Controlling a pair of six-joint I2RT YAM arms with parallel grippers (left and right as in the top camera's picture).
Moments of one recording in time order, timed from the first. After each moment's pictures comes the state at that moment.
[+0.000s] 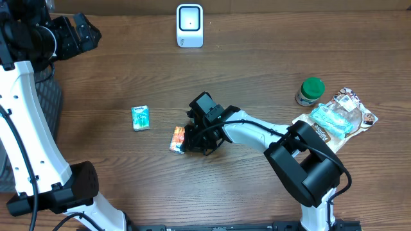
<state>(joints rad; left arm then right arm) 0.23 1.88 2.51 -1.62 0.23 -0.19 0.73 2.03 1.21 -0.41 -0.56 0.73</state>
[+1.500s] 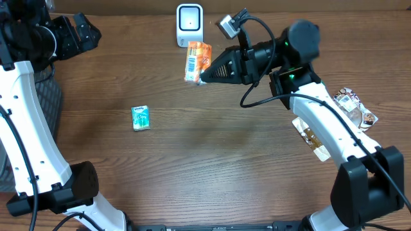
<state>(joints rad) 0.23 1.88 2.51 -1.62 0.23 -0.19 0.32 1.73 1.34 0.81 -1.56 1.28</state>
